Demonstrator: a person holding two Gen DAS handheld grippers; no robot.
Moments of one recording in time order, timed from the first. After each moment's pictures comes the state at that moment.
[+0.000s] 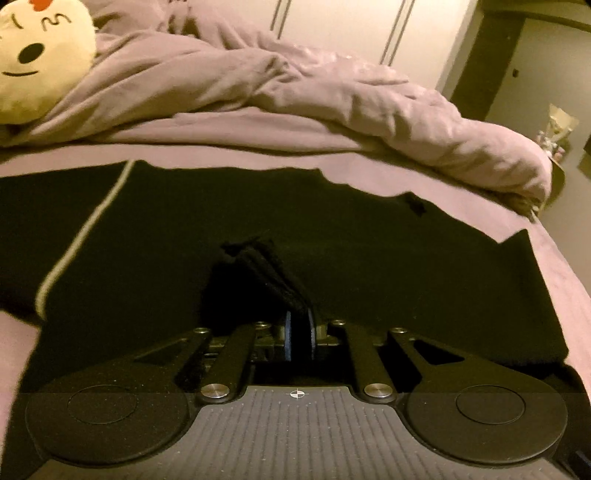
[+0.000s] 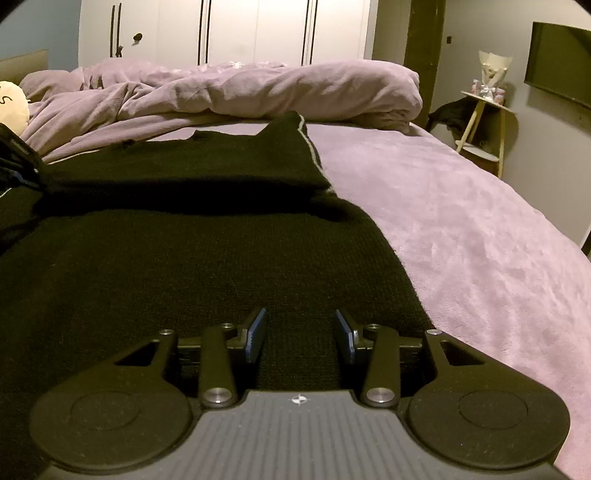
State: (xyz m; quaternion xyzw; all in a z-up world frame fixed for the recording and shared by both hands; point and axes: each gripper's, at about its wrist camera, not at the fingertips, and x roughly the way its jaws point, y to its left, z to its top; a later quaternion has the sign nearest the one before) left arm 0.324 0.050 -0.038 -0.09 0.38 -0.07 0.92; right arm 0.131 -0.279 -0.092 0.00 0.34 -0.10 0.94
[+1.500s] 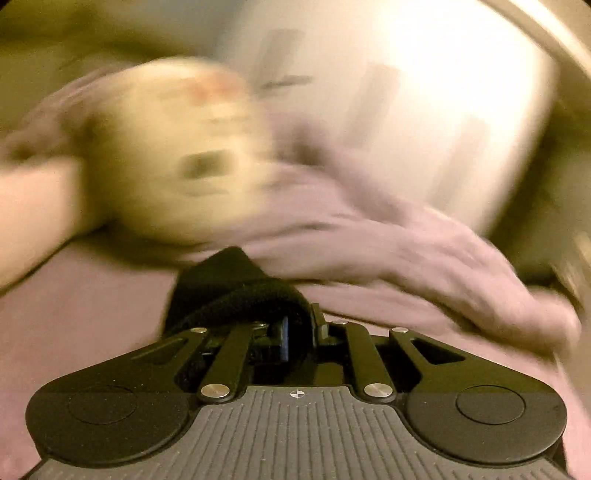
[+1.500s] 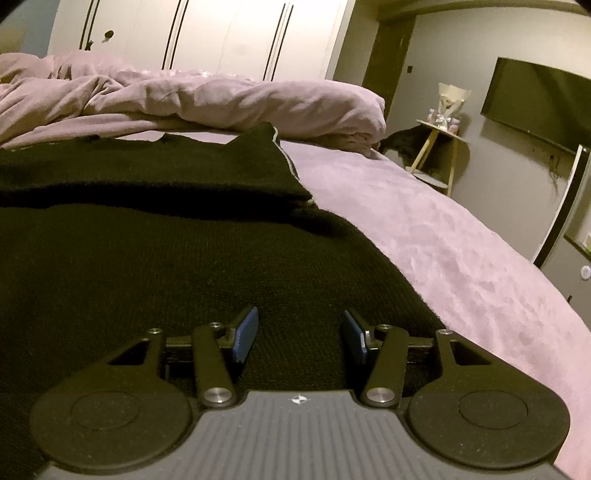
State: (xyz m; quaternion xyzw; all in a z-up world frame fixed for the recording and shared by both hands) left arm 0.342 0.265 0.072 -0.14 0.23 -0.04 0.96; right arm 0.144 -0.239 -0.108 -0.05 0.30 -0.20 0.93
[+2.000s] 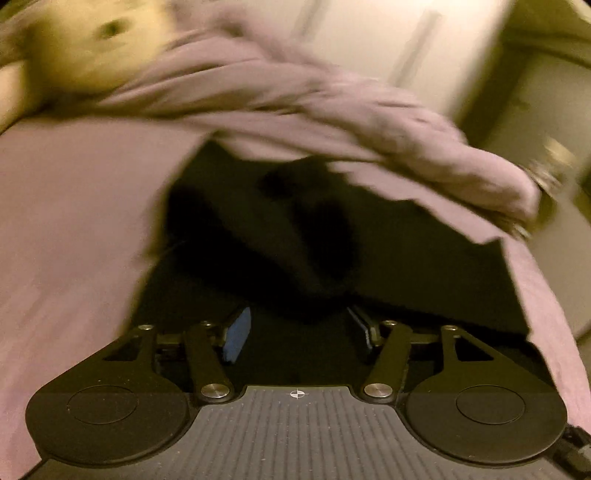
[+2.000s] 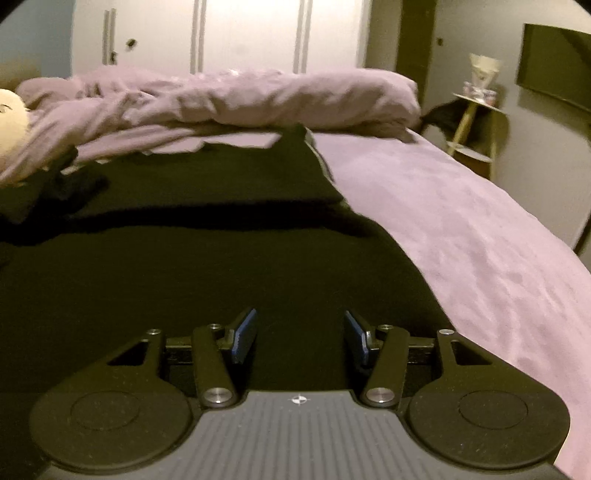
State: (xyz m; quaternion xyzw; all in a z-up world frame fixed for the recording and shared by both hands) left arm 0.233 0.133 -0.007 -0.16 0.38 -0.05 0.91; right arm 0.131 -0.242 -0.071 0.01 0.33 -0.10 0.94
